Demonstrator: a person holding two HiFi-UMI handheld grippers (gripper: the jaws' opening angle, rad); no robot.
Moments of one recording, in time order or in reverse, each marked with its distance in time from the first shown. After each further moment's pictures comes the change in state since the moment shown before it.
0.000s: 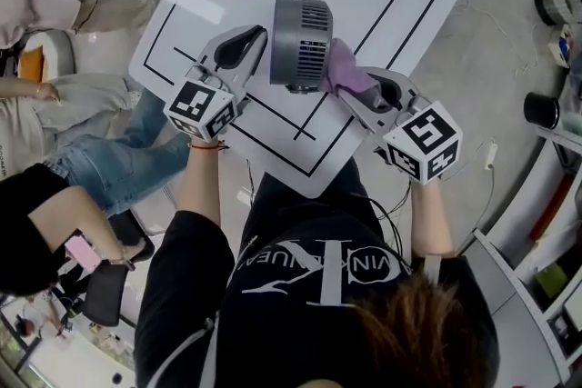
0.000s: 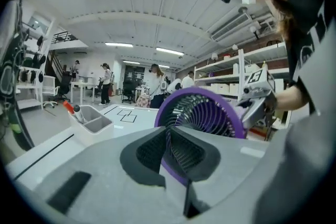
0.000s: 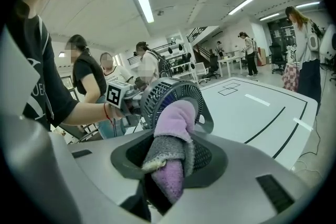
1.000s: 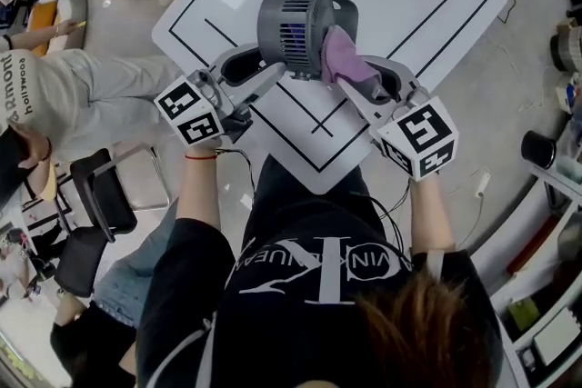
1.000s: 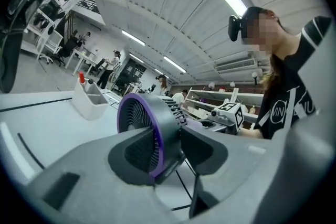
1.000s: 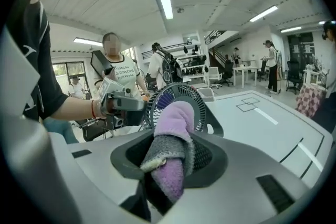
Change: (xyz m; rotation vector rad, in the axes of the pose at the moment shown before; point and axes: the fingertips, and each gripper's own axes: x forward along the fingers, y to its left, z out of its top) left arm -0.078 -0.018 -0.004 -0.389 -0.110 -0.179; right arm 0.053 0.032 0.032 -0.181 0.014 0.061
